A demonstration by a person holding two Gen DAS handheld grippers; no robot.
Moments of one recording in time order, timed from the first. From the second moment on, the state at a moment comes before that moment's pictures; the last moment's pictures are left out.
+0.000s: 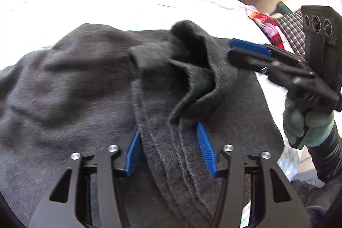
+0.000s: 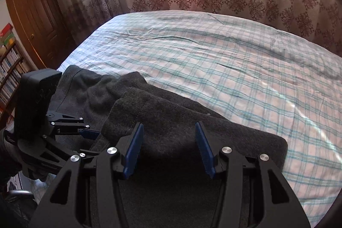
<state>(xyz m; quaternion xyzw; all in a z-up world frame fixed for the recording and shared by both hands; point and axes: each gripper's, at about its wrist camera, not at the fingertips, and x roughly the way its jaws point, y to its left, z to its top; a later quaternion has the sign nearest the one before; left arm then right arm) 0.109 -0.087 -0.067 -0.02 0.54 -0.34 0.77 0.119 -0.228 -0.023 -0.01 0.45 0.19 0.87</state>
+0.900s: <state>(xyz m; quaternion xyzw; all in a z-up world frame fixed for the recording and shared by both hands) 0.178 -0.082 -0.060 -0.05 0.54 -0.26 0.80 0.045 -0.352 0.000 0.10 0.40 0.02 0.91</state>
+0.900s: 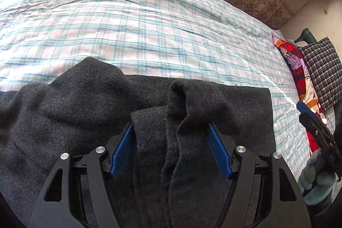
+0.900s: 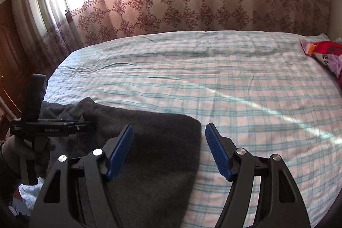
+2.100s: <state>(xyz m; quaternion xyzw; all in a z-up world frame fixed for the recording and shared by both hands) 0.143 -0.168 -0.062 0.07 0.47 -0.28 0.83 0.118 -0.358 -0.065 0.05 0.46 -0.04 0.89</state>
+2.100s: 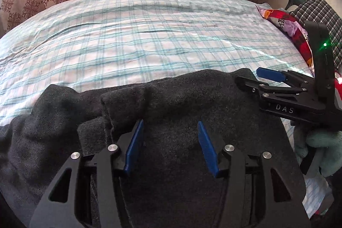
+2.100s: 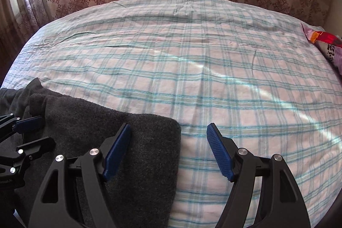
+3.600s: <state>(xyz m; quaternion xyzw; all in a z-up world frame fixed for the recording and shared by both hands) 0.071 -0.187 -0.017 0.08 0.46 -0.33 0.82 -0.072 -0.369 -0.092 0.36 0.50 0.08 0.79</state>
